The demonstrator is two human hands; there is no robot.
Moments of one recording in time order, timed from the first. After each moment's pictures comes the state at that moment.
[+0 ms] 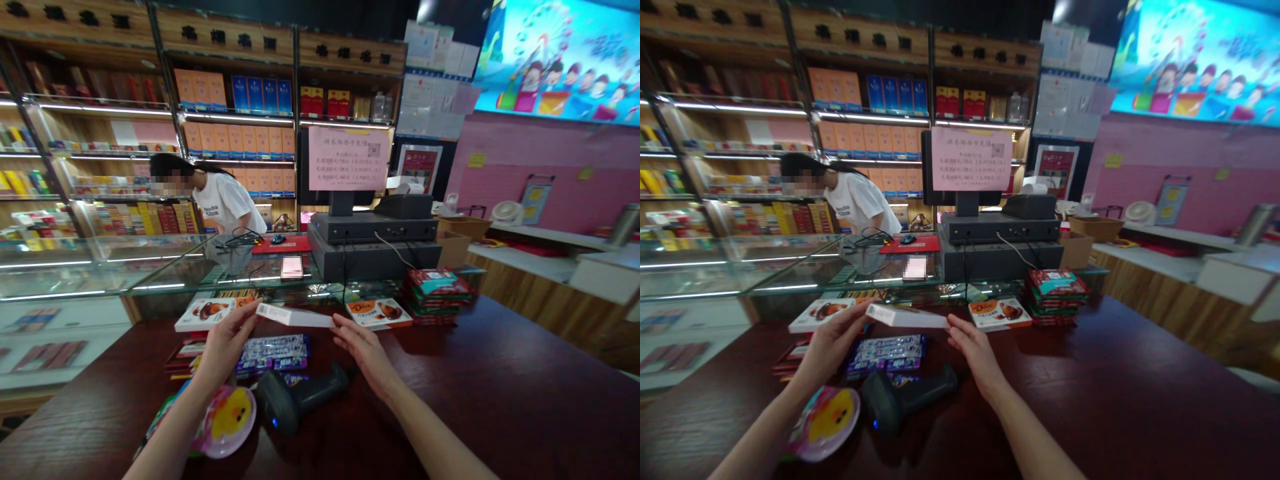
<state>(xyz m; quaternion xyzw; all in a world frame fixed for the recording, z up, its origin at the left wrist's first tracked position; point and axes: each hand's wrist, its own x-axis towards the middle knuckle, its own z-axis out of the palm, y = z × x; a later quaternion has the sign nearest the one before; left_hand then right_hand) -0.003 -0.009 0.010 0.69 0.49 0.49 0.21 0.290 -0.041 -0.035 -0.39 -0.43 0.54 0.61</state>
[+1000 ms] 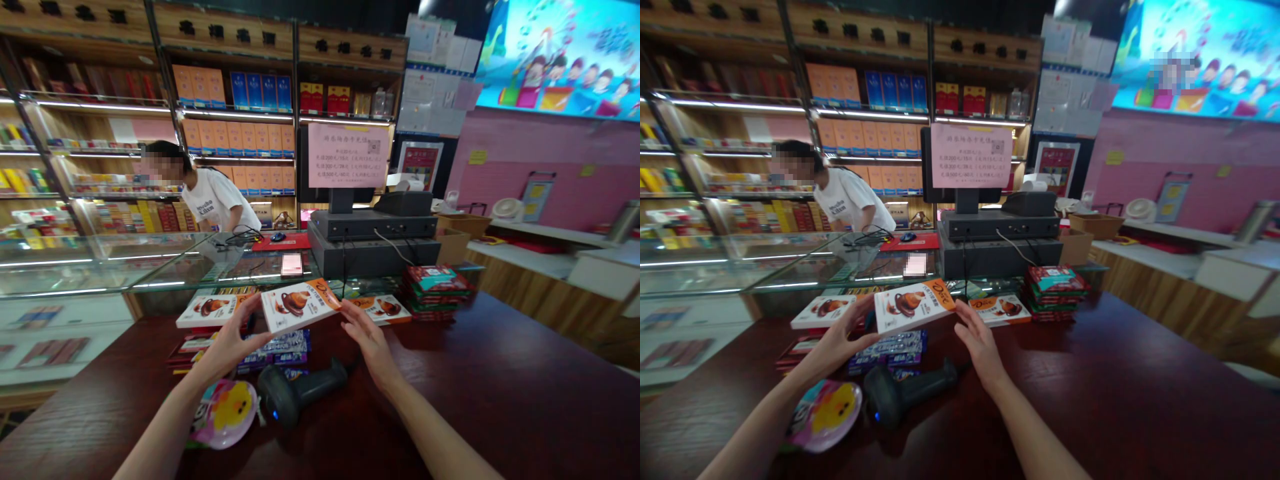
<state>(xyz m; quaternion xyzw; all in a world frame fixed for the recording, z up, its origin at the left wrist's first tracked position) -0.009 -0.007 0.004 0.74 0.44 0.43 0.27 0.298 -0.044 -0.033 -0.36 -0.51 0.45 0.64</state>
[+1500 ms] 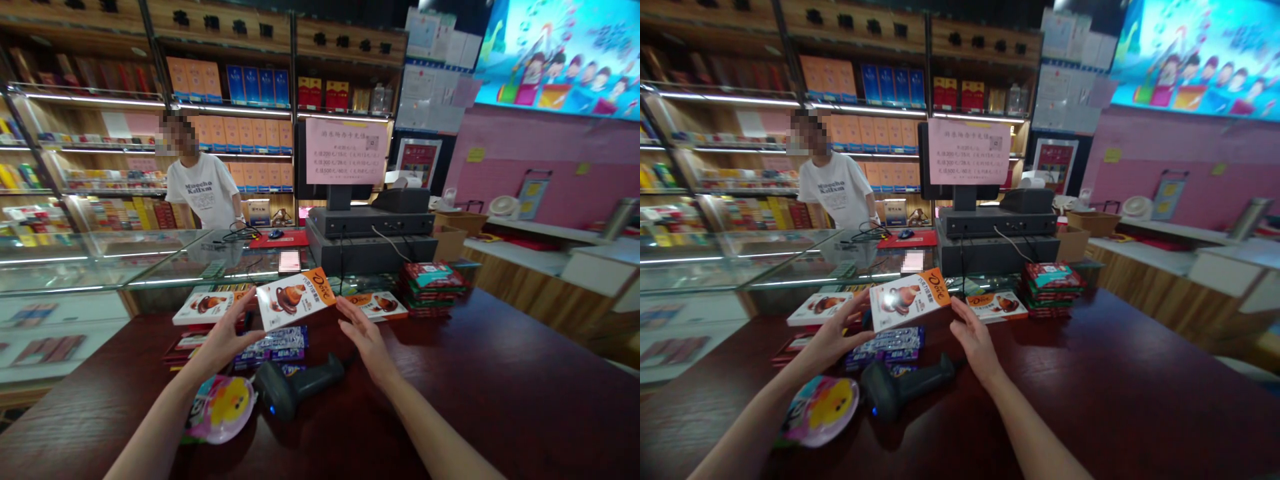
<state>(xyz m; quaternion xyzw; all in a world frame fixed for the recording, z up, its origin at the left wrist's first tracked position) -0.017 0.001 -0.003 0.75 0.46 0.41 0.25 0.297 -0.047 -0.029 -0.36 -0.52 0.44 0.63</state>
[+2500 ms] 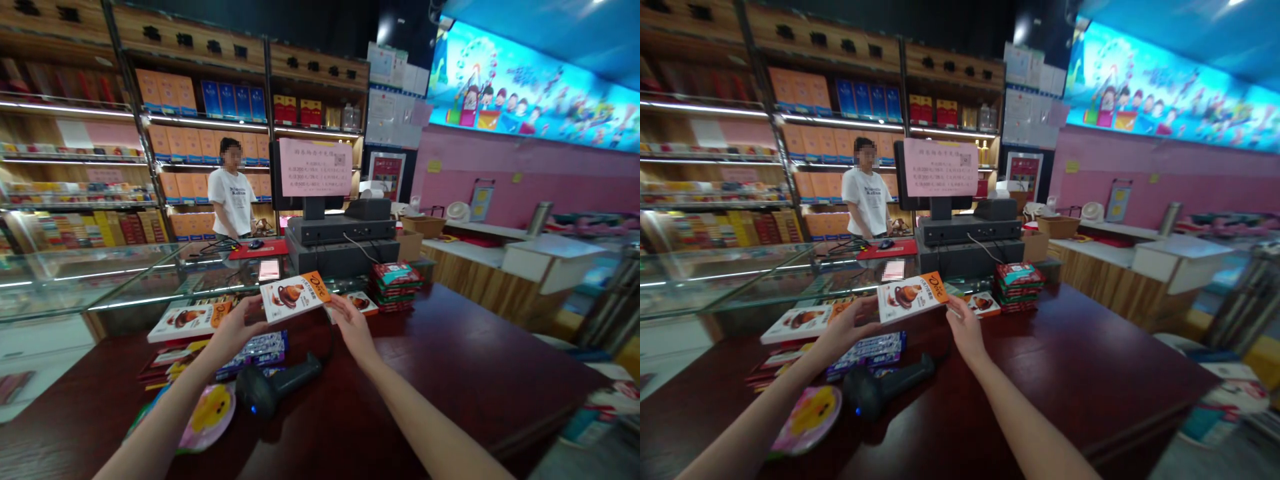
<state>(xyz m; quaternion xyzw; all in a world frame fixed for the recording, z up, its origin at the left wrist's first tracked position) 0.039 0.004 0.025 0.75 0.41 0.41 0.32 0.321 -0.035 -0.023 -0.42 -0.48 0.34 0.69</state>
